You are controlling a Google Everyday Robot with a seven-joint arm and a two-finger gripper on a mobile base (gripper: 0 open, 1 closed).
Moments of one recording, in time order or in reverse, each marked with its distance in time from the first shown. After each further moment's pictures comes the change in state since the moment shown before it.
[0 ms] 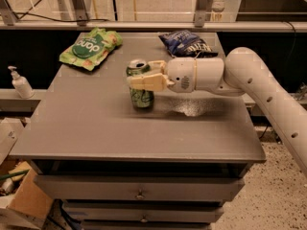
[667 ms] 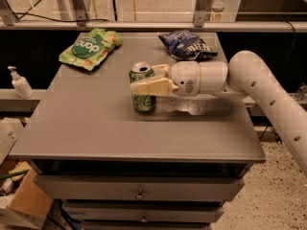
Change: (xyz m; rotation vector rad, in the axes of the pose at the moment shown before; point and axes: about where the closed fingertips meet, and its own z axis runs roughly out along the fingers) arm -0.012 -0.004 -0.012 0.016 -0.008 0.014
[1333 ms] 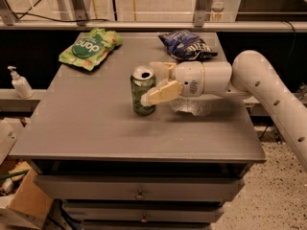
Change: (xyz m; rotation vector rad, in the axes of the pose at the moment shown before) arm 0.000 -0.004 -0.009 0.007 -0.011 0.001
